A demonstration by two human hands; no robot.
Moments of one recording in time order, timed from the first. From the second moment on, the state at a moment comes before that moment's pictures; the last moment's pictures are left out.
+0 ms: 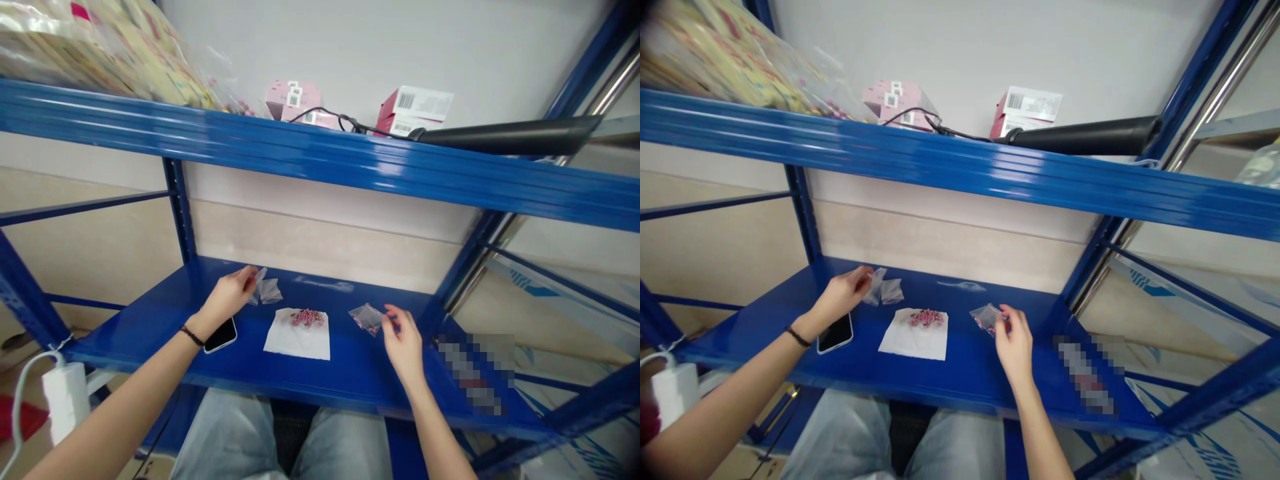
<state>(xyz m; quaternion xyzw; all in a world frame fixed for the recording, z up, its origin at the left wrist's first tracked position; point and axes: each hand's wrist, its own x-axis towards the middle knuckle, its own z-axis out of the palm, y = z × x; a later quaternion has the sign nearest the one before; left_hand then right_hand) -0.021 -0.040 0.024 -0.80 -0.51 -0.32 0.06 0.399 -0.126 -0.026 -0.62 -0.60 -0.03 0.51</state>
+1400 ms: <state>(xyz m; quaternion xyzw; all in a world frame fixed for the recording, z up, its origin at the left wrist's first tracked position) 0.021 -0.197 -0.060 -0.81 -0.29 -0.34 -0.39 0.263 -0.240 -0.036 -0.34 -0.90 0.12 0.25</state>
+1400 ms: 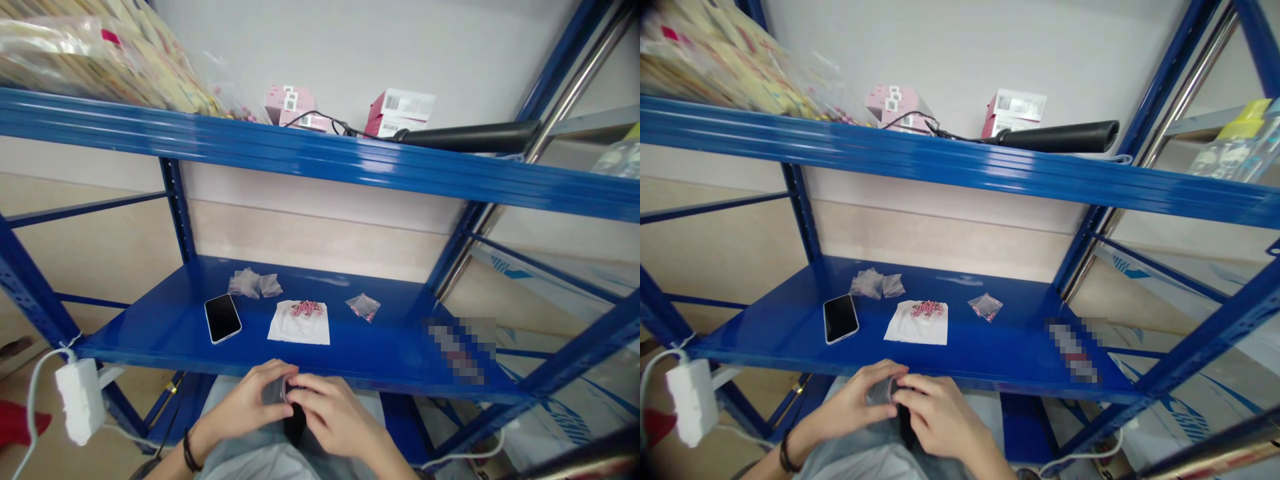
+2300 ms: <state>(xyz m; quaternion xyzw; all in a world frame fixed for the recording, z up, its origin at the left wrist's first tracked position) 0.092 -0.103 -0.072 -0.61 -0.36 -0.60 -0.35 0.276 -0.071 -0.076 -0.62 -0.75 -0.01 0.24</state>
